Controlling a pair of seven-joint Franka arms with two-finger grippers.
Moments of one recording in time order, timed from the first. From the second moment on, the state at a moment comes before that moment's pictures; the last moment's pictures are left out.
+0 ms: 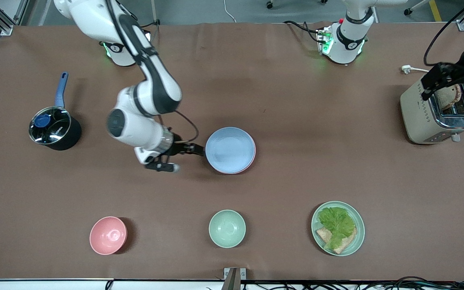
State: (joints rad) left arm -0.10 -0.17 0.03 -1.69 0.06 1.66 0.01; right arm 0.65 0.40 -0.27 -1.79 0.62 2.18 0.23
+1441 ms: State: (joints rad) left arm -0.05 -0.06 0.02 -1.45 0.01 1.42 0.00; right arm -0.04 0.03 -0.13 -1.43 0.02 1.48 -0.03
